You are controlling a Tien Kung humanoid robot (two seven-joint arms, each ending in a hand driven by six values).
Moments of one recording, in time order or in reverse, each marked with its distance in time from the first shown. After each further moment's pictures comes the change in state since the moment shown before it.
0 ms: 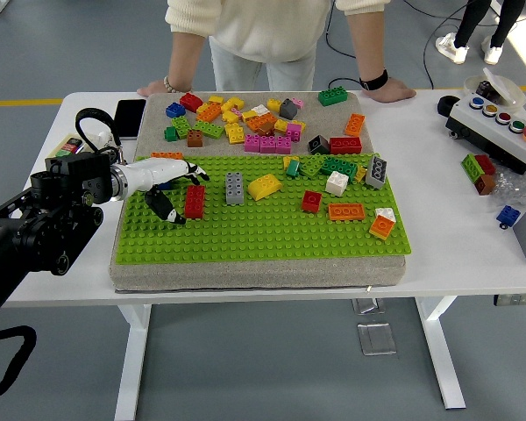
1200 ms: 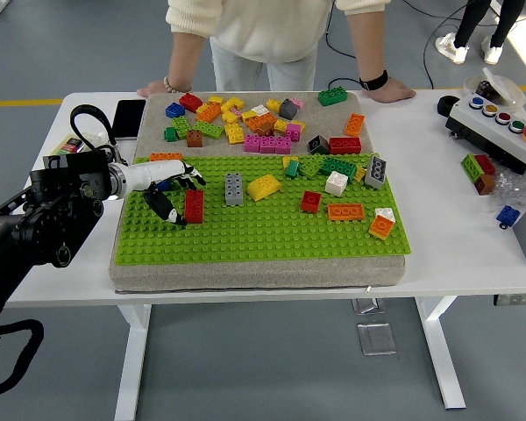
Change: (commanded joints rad) left arm -0.008 -0.021 -0.066 0.027 -0.058 -0.115 0.087; right arm -0.004 -0.001 -0.001 0.000 -0.001 0.000 -0.002
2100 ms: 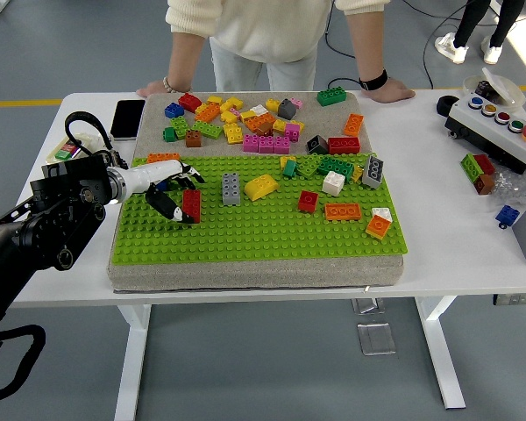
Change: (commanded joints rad) left arm 0.018 -0.006 0.002 0.009 -0.085 0.057 0.043; right arm -0.002 0.002 0.005 0.000 -0.002 0.003 0.000
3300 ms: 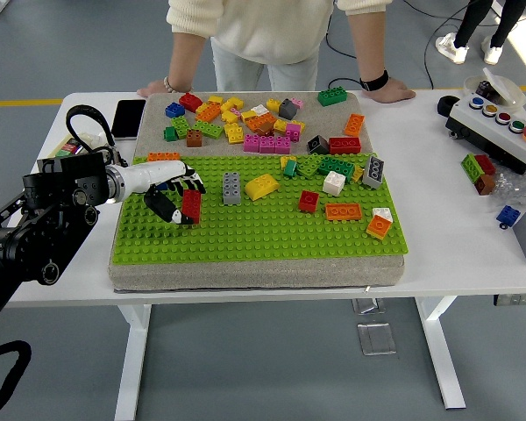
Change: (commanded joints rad) left arm 0.104 0.054 -0.053 -0.278 0.081 -0.107 0.041; right arm -0.007 -0.003 0.018 0.000 -0.005 0.008 0.004
